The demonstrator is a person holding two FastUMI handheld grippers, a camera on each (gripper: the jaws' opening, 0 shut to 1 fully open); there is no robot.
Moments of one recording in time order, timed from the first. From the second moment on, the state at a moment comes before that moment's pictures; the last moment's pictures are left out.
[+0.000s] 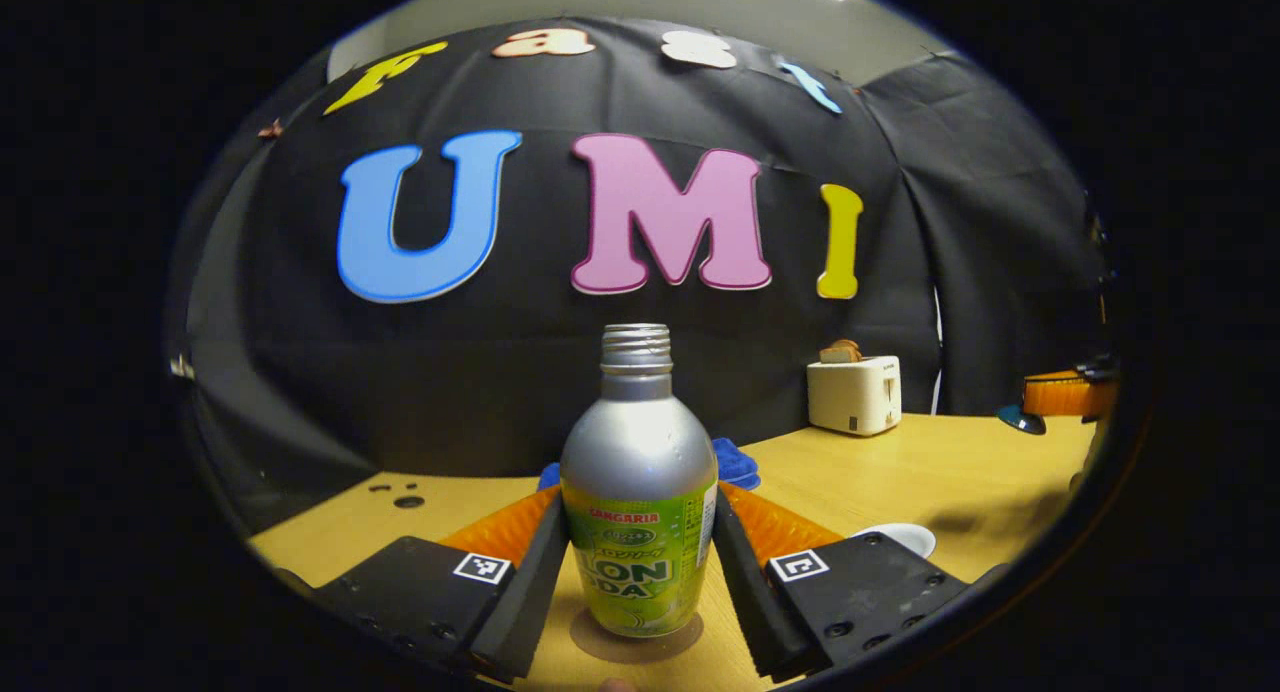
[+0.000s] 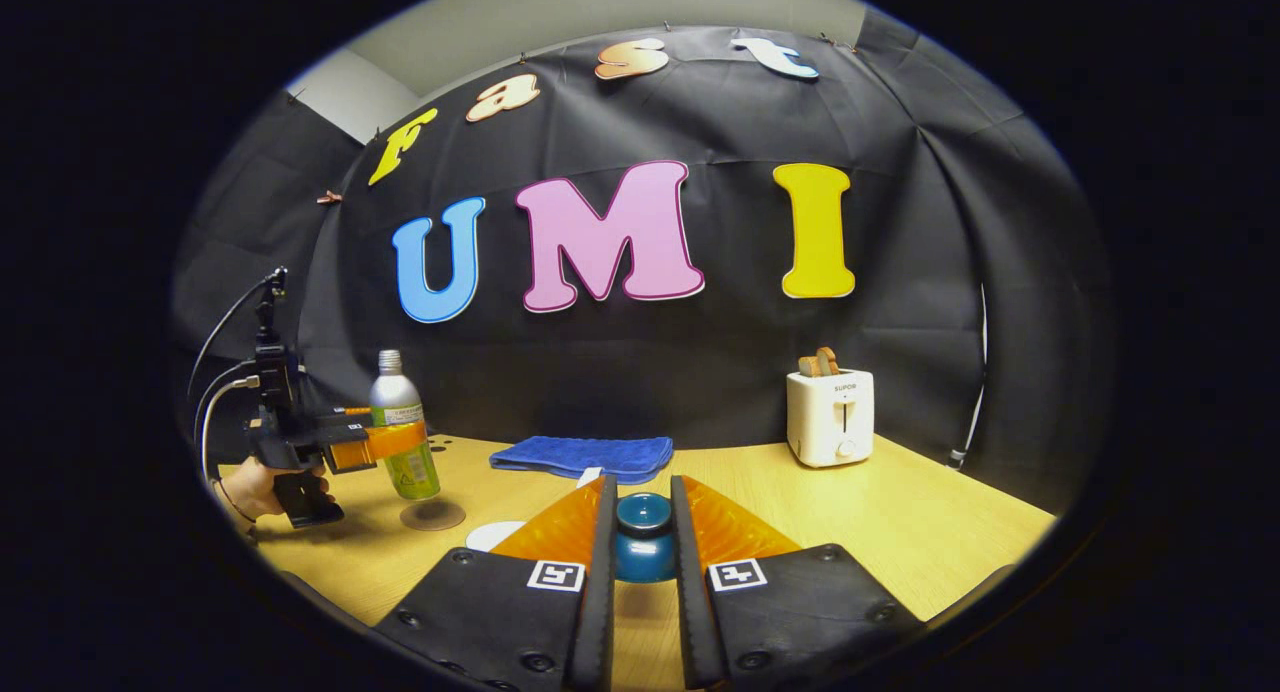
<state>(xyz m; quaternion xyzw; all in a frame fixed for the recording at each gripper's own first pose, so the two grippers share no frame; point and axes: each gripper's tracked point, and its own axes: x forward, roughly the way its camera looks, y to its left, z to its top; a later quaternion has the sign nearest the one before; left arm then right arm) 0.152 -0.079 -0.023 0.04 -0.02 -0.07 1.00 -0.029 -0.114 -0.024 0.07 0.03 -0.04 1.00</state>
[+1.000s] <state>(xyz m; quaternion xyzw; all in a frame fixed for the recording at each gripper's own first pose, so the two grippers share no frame) 0.163 -0.073 -0.055 0.03 0.02 -0.07 1.00 -0.028 -0.110 -0.024 0.07 0.04 -0.04 1.00</state>
